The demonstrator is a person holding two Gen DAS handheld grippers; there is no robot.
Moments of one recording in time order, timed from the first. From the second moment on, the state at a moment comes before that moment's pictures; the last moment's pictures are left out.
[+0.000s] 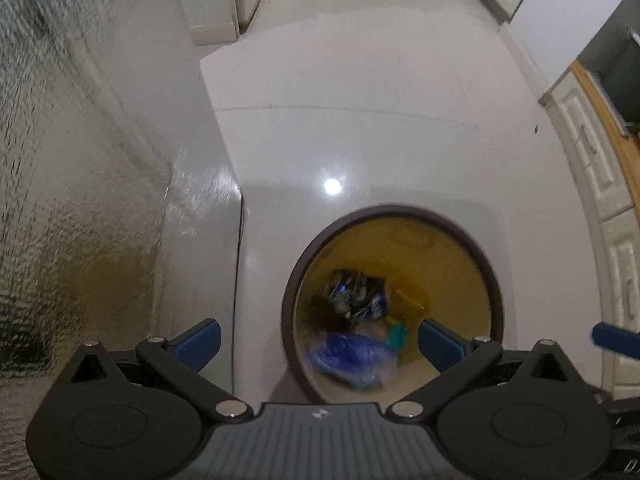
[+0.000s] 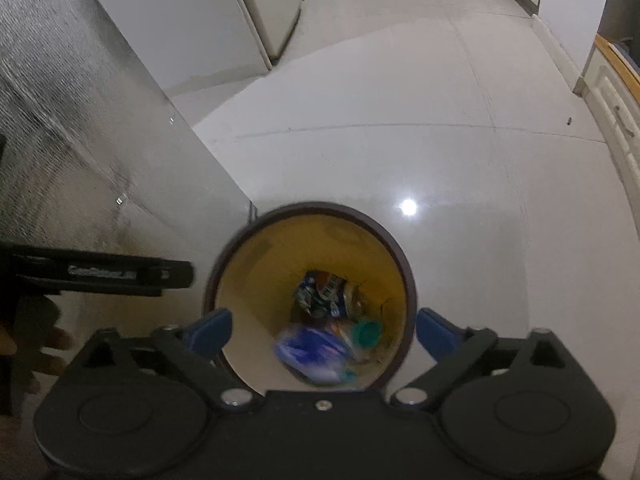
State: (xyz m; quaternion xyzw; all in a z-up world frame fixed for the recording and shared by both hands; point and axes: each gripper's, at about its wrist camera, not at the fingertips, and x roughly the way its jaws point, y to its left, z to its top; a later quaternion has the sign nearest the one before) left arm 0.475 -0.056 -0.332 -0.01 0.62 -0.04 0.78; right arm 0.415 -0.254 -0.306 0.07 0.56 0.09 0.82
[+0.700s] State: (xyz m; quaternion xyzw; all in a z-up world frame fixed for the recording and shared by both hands) left arm 0.441 -0.053 -0.291 0.01 0.62 -0.06 0.78; right arm 0.400 -0.271 -0.276 0.07 0.57 0.06 0.81
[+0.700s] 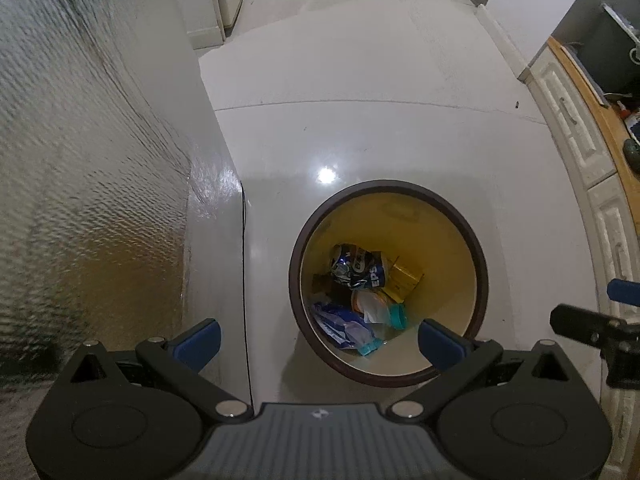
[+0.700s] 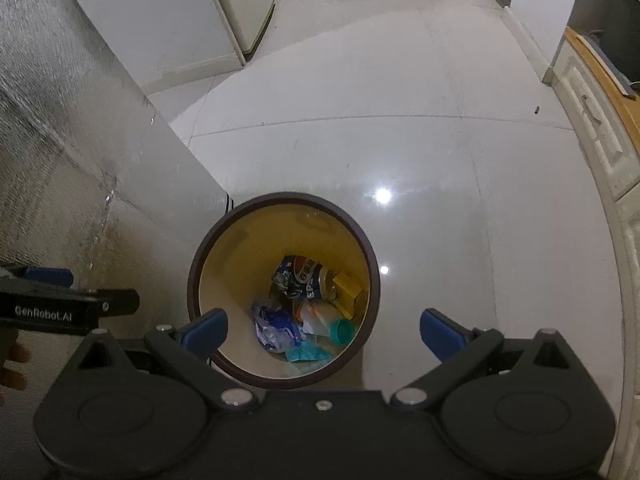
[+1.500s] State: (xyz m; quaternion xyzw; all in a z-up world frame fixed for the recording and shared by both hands) left arm 0.396 -0.070 -0.183 0.02 0.54 -0.09 0.84; right arm 0.361 -0.306 -0.186 0.09 0.52 0.03 0.85
